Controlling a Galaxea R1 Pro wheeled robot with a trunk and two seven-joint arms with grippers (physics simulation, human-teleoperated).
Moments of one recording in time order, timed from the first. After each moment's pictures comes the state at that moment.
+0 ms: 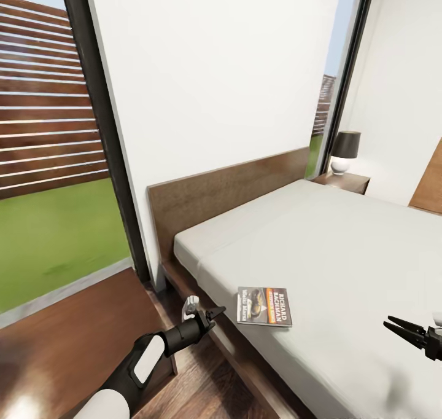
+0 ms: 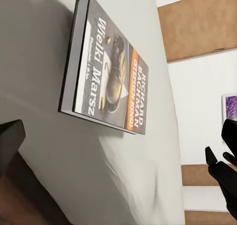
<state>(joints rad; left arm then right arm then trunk) -0.54 -0.12 0.01 -0.60 0.65 0.55 -0.63 -0.37 -0.70 -0.24 -0.61 -0.51 0.20 1.40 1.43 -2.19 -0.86</state>
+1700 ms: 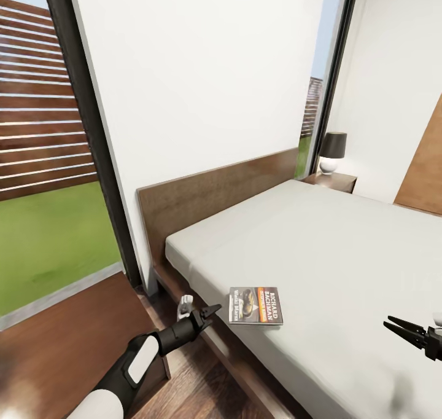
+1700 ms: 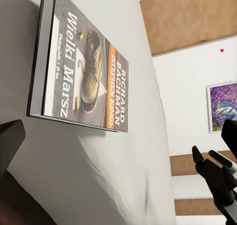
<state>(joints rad) -0.54 -0.09 0.01 -0.60 0.65 0.55 -0.72 -0.37 -0.70 -0.24 -0.61 -0.51 0.20 1.40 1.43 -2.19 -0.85</state>
